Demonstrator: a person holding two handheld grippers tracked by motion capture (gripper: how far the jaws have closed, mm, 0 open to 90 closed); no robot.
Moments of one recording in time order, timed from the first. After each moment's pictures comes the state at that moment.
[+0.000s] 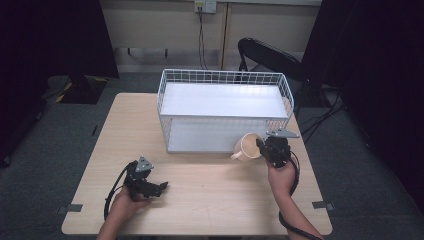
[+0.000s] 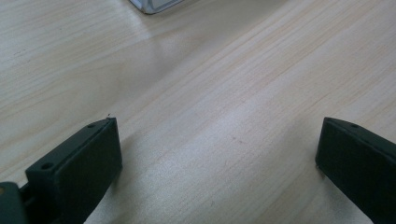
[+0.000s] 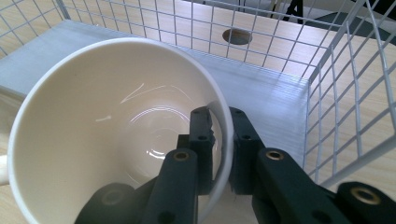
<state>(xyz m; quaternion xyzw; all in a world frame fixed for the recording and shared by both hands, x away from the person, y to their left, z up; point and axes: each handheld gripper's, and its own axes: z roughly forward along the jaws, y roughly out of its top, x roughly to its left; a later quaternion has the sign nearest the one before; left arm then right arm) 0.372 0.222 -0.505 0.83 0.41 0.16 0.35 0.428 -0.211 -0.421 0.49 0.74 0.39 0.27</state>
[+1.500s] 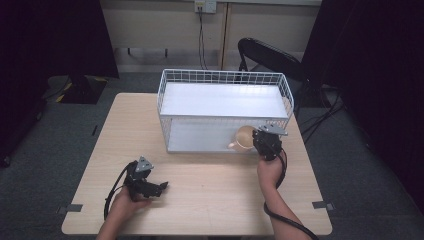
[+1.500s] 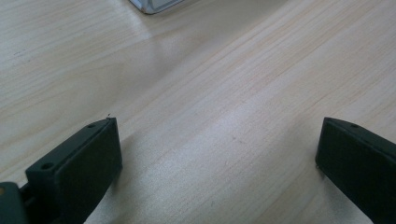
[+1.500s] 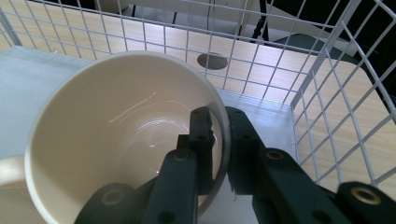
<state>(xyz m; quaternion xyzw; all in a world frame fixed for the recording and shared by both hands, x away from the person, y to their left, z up) 0.372 0.222 -0.505 0.83 0.41 0.16 0.35 0.453 -0.190 -0.434 0.51 0.69 0.39 0.34</state>
